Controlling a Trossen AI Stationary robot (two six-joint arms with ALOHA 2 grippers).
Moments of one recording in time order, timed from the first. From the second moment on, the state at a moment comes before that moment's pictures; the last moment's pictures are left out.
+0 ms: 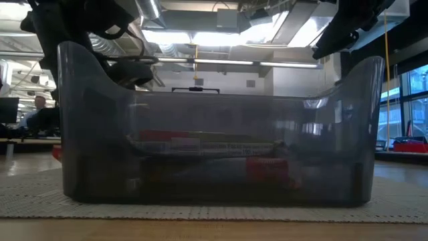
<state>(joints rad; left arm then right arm) -0.34 1.57 0.72 -0.31 -0.23 -1.53 0.22 1.00 0.88 -0.69 0.36 0.38</state>
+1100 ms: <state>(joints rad) -0.28 1.08 0.72 0.17 -0.21 -1.00 0.22 1.00 0.88 -0.69 0.37 0.35</state>
